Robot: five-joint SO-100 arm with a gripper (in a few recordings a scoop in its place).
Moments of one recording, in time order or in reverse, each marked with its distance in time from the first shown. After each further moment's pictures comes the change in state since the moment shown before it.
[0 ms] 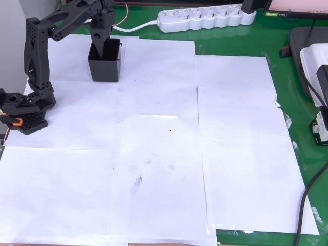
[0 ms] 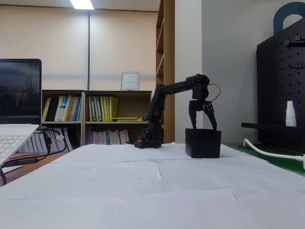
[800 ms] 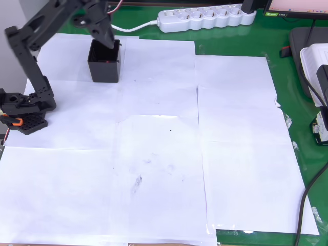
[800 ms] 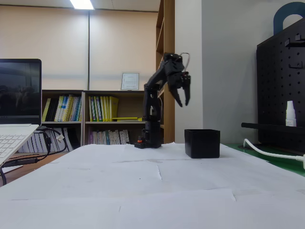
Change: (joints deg) arm 26.0 -35.1 -11.0 0.0 -29.4
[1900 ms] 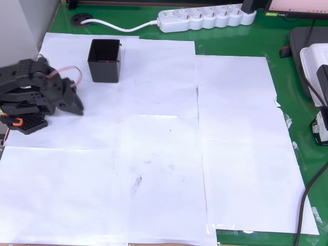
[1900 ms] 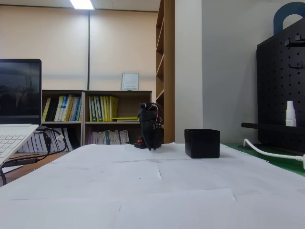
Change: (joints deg) arm 14.3 -78.0 -102.7 -21.7 -23.6
